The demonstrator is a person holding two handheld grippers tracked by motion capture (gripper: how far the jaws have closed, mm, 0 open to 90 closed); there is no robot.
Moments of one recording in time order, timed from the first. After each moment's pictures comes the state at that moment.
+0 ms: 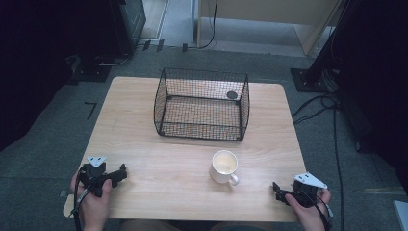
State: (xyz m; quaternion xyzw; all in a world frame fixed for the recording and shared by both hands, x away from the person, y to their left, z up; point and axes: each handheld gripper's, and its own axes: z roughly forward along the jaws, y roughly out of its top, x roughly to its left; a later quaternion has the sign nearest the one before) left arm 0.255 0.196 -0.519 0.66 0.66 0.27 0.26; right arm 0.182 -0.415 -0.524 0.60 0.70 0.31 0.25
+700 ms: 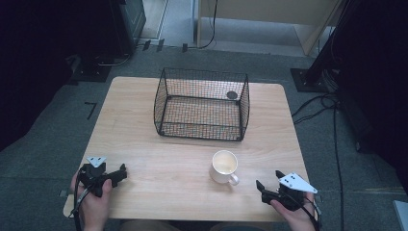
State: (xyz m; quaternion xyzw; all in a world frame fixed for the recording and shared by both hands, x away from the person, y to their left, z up) left arm 0.255 0.196 -0.519 0.66 0.66 0.27 0.26; right arm 0.168 -0.353 -0.478 0.50 0.73 0.39 0.25
